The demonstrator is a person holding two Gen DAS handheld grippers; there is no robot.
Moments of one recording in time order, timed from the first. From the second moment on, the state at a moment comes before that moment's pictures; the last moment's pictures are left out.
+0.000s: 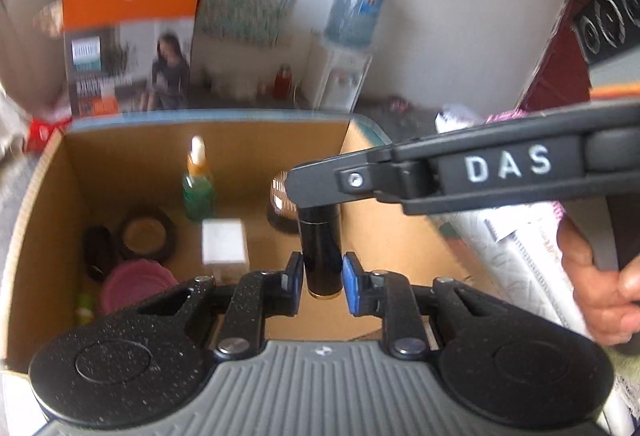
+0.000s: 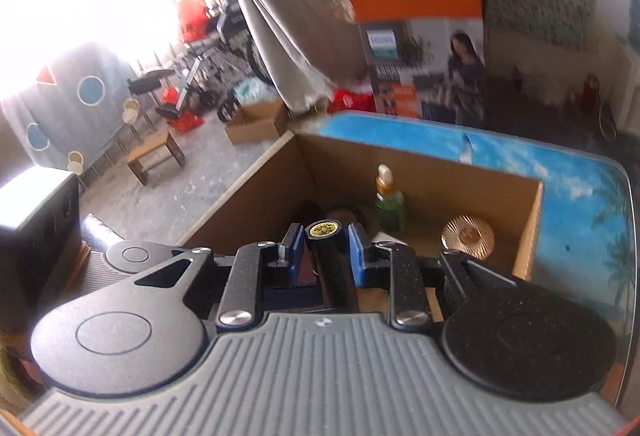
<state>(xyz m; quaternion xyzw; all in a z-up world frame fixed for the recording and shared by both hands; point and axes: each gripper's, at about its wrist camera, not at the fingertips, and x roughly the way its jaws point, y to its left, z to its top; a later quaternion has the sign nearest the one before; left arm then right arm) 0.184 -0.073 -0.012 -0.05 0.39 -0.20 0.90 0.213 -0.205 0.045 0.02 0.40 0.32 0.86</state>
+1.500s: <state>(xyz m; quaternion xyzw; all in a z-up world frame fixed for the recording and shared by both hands) 0.024 0.016 0.000 -0.02 0.32 -0.14 0.94 0.047 -0.209 0.010 0.16 0.34 0.27 0.89</state>
